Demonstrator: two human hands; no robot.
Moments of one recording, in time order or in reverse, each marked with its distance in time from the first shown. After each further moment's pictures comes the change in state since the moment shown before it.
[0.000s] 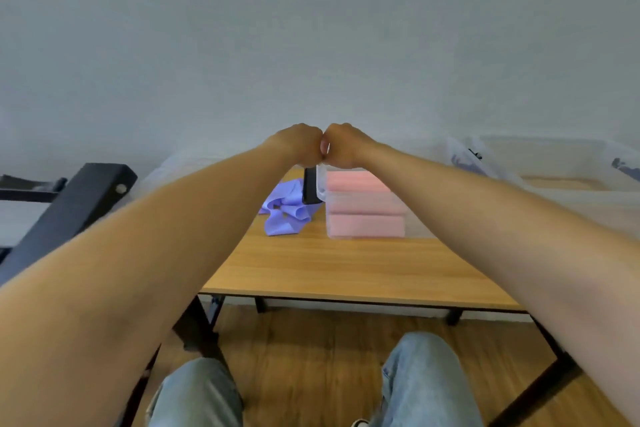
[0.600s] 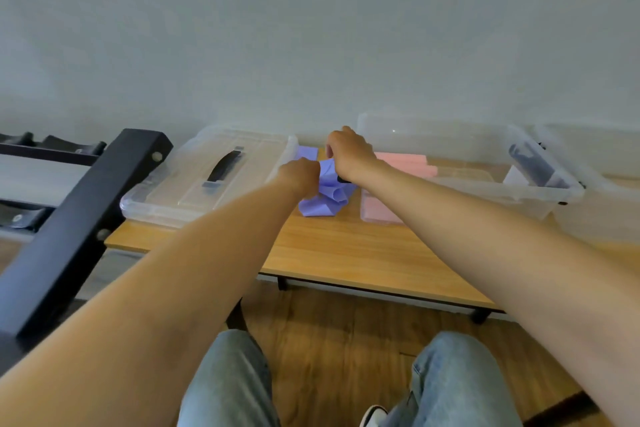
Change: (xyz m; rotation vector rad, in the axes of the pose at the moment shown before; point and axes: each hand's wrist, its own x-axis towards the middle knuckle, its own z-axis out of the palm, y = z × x) left_hand -0.019 -0.059 0.114 -0.048 -0.157 -0.169; right_hand 0.017 -0.053 0.078 -0.029 0.027 0.056
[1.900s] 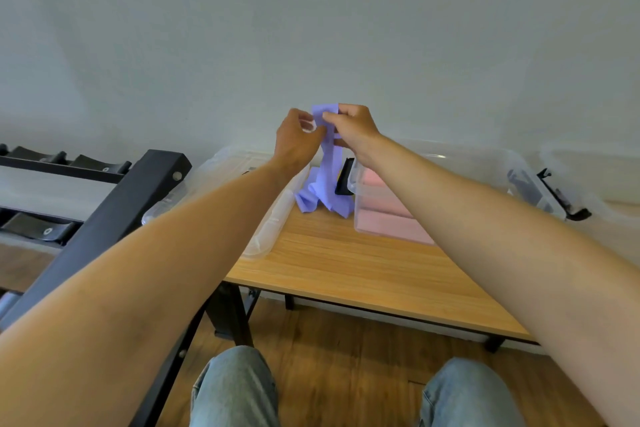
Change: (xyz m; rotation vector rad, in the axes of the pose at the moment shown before) left_hand -0.009 -0.025 -0.075 -1.154 0.615 -0.022; right_hand 0.034 -0.020 -0.055 1.140 0.154 0.009
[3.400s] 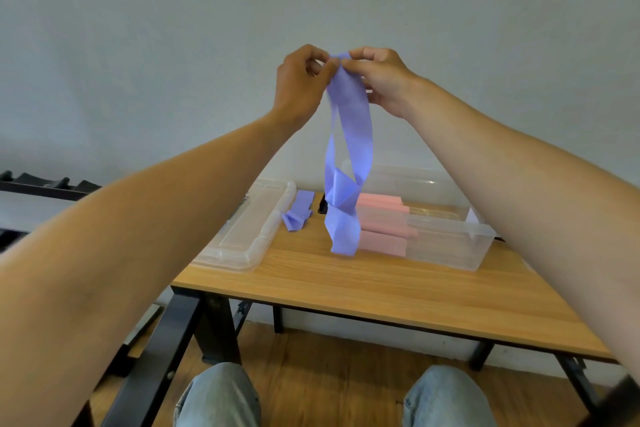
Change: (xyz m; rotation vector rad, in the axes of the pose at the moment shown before) left_hand -0.009 0.156 -0.030 -0.084 0.116 0.456; right_hand -0.030 -0.138 -0.100 0.021 -0.085 -0.165
